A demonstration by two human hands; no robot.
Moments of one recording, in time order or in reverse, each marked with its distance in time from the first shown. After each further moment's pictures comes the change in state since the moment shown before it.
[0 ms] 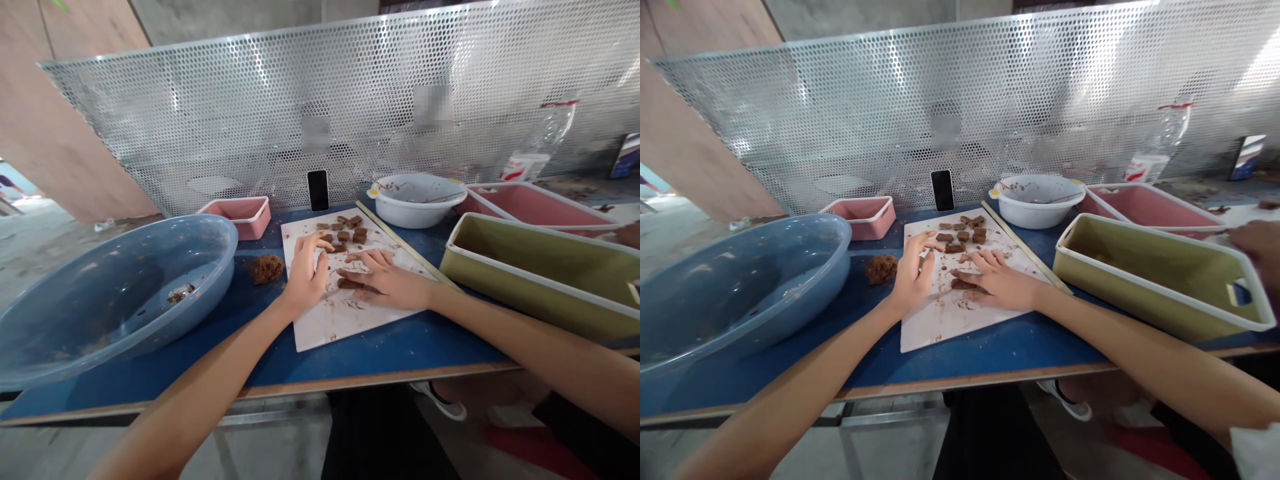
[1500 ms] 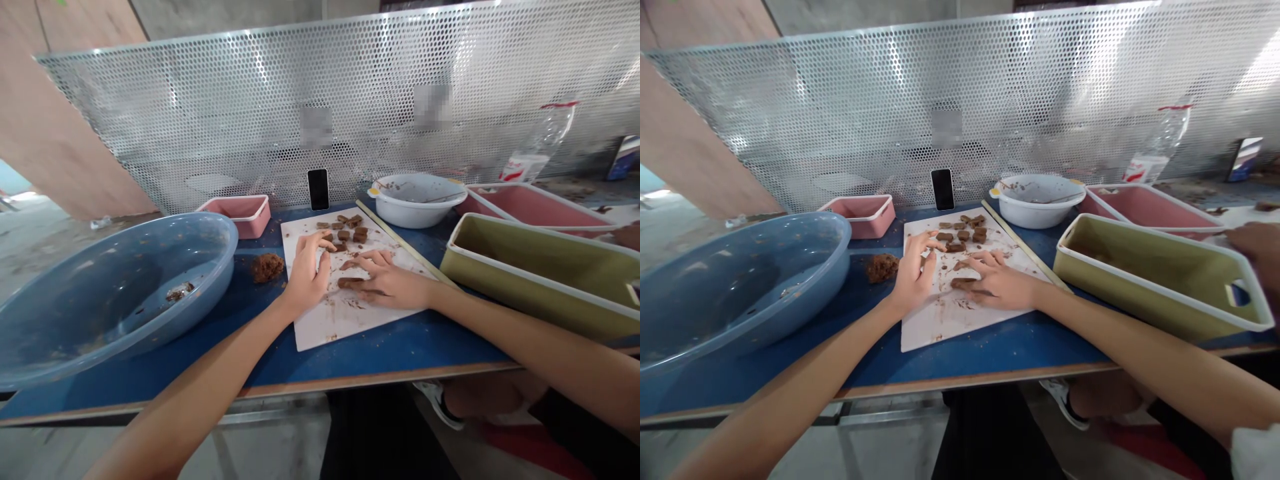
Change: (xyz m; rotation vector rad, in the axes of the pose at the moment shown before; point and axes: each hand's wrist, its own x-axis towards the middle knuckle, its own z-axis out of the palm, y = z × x) left_hand 0.001 0.006 -0.002 0.013 -0.019 0.001; right_hand 0.000 0.004 -0.001 0.008 -0.010 -0.090
